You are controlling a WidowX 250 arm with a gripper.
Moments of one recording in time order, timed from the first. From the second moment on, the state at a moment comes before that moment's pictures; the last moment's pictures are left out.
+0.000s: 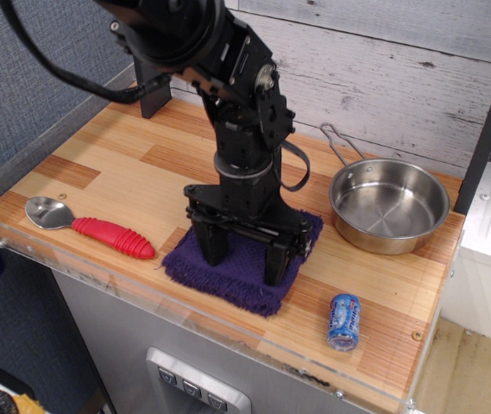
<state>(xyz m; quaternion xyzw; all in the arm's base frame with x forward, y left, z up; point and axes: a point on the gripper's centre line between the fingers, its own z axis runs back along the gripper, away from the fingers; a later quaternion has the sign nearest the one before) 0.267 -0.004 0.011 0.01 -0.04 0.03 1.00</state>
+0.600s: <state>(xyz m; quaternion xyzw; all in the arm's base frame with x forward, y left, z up) 0.325 0.005 0.015 0.03 -0.05 0.04 1.00</state>
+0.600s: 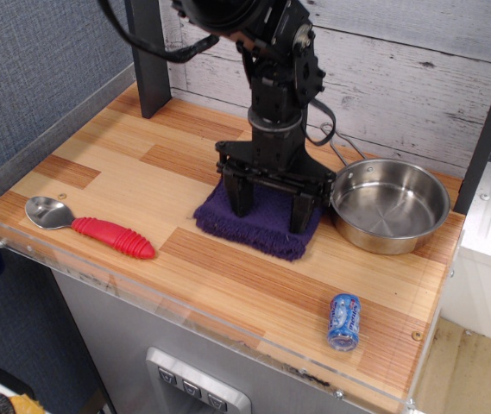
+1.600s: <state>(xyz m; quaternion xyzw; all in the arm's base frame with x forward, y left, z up) 0.373 0.078 0.019 0.05 -0.05 0.11 0.99</state>
